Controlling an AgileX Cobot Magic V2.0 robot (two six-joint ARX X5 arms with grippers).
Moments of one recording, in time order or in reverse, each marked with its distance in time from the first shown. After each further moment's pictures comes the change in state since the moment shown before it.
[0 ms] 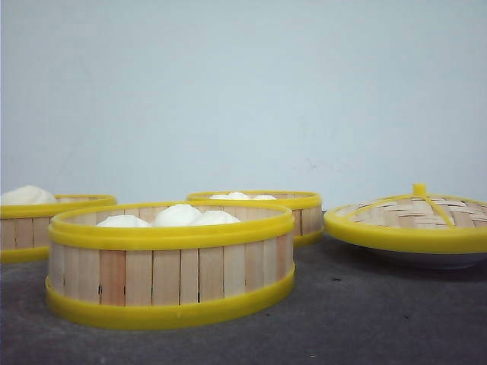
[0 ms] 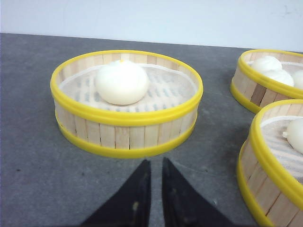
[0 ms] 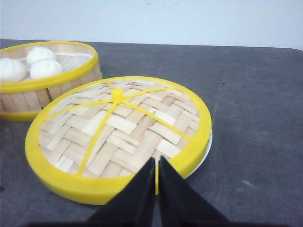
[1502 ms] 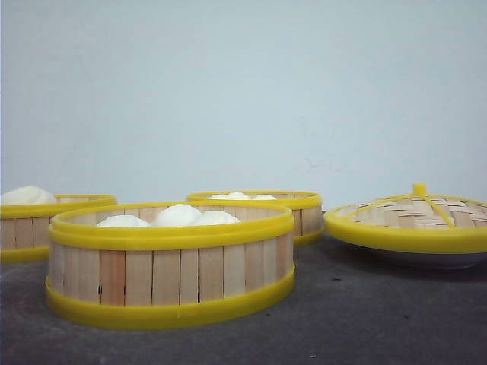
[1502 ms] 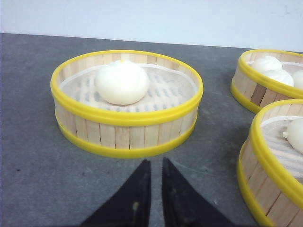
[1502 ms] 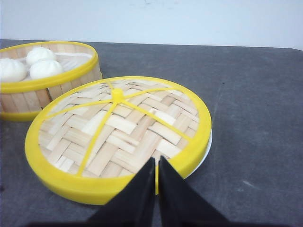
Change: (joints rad) left arm 0.000 0.000 0.000 0.000 0.000 0.000; right arm 0.000 0.000 0.000 0.000 0.000 0.000
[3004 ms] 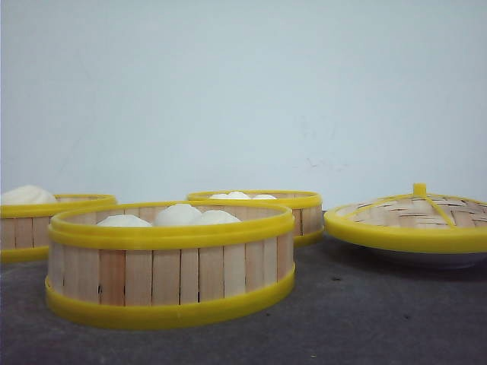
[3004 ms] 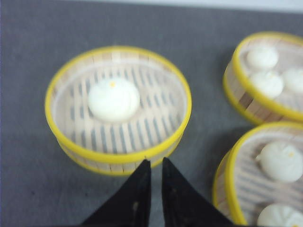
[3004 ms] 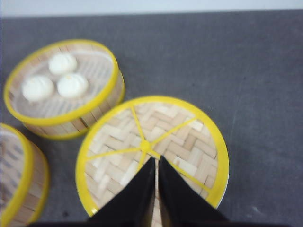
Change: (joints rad) left arm 0.000 0.807 0.791 -0.365 0.027 0.012; right arm 0.000 0.830 0.840 -0.394 -0.076 0.068
